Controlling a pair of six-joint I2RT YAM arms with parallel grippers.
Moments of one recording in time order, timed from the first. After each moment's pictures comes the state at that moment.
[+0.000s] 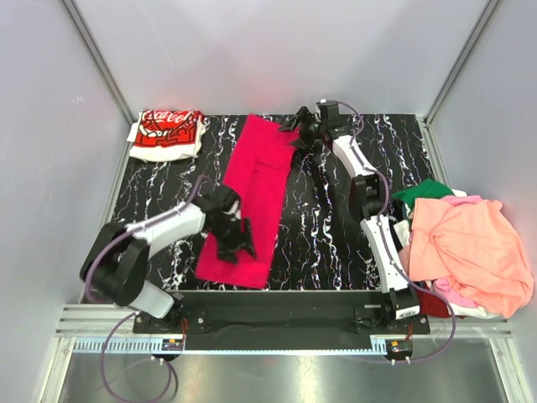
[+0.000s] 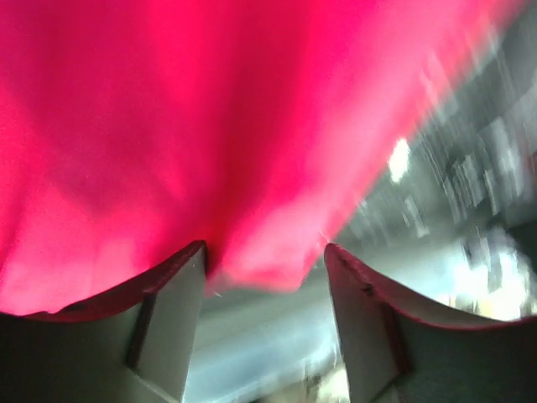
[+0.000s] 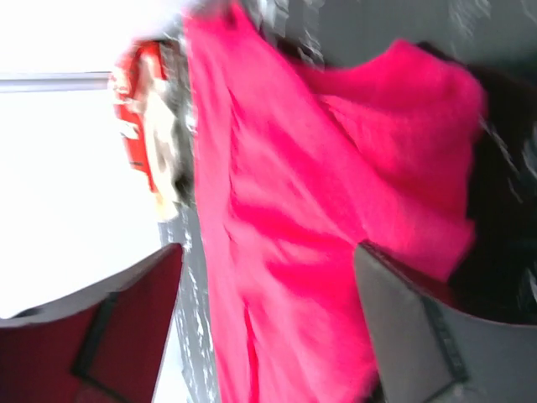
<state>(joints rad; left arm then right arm) -0.48 1.52 0.86 -0.70 0.38 -0.68 0.24 2.91 2.71 -0.39 -0.59 0.93</state>
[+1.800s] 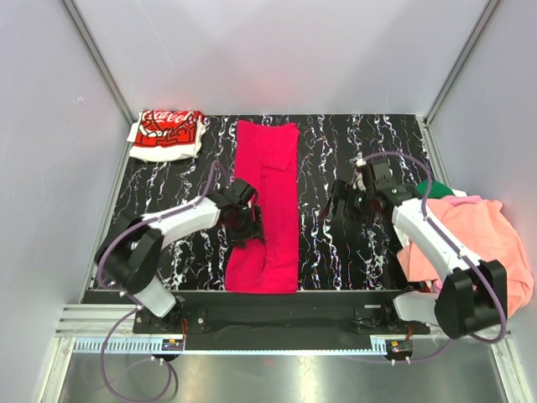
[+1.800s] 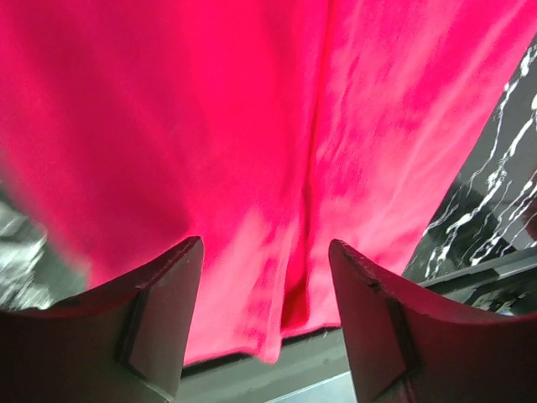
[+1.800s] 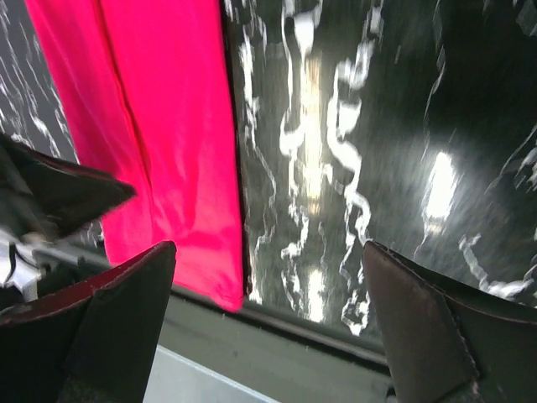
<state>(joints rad) -0.64 1.64 0.96 -0.55 0.20 -0.78 0.28 1.31 1.00 -0.70 -0.28 0.51</state>
